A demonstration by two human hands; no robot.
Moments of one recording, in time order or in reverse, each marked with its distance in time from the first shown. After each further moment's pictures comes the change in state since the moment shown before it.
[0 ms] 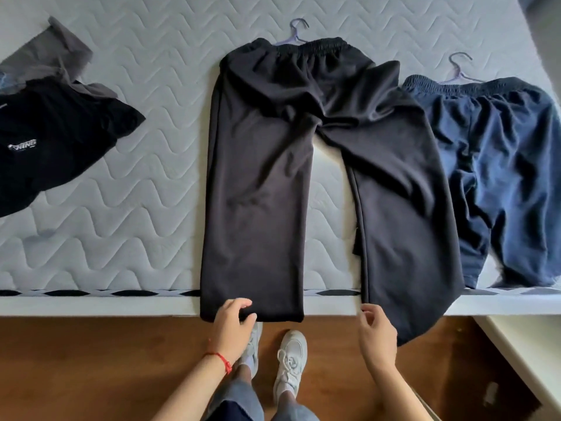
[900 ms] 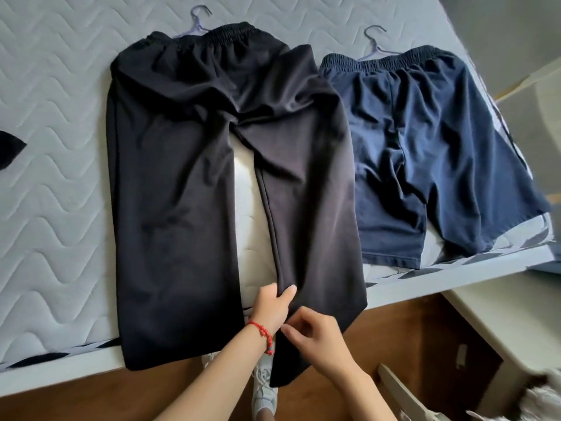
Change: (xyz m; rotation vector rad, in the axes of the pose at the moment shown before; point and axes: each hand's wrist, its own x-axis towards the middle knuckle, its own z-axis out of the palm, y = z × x) left_hand 0.037 0.146 0.124 -0.338 -0.322 -0.095; right_hand 0.020 -0.004 -0.033 0.087 -0.352 -0.476
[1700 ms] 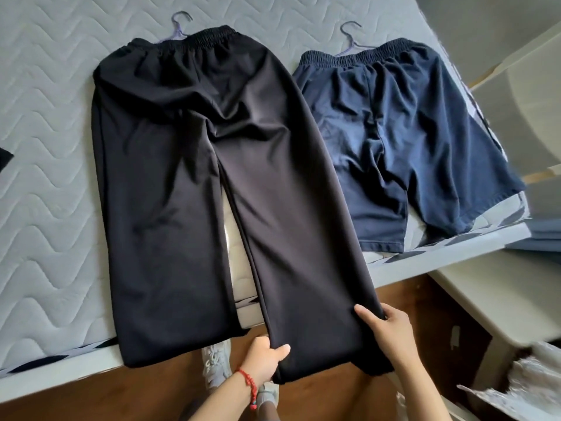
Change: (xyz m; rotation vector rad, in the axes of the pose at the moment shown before) left_hand -0.046 -0.080 0.009 -0.015 -0.216 -0.350; right_hand -0.033 0.066 -0.078 0.189 0.384 0.498
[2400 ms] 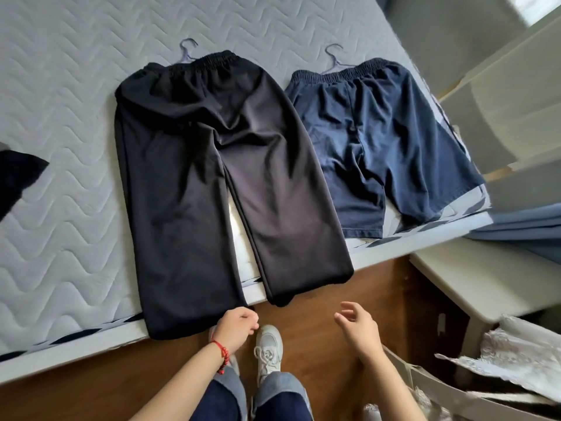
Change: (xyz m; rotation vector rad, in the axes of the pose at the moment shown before) left_hand -0.055 0.003 -0.054 0.212 0.152 0.213; right_hand -0.067 0.013 0.012 -0.118 -0.108 0.057
